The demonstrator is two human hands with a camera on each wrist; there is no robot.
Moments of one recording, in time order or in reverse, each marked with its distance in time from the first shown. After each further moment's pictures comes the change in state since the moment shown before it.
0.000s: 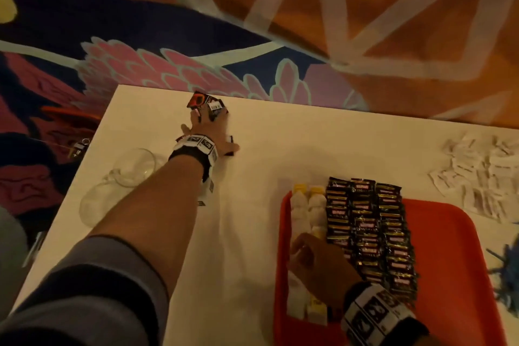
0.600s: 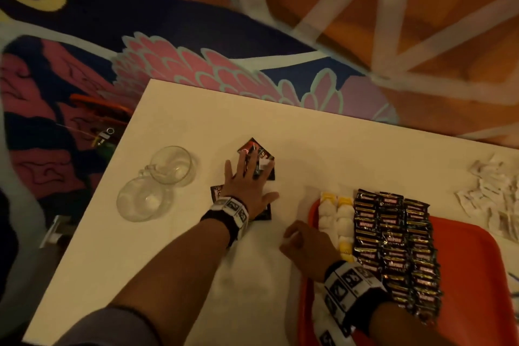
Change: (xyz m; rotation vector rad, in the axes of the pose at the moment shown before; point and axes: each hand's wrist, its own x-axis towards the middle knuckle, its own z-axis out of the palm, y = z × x) left_hand -0.065 -0.018 0.096 0.159 -0.020 0.309; right_hand 0.055 -0.054 0.030 -0.028 -0.036 0.068
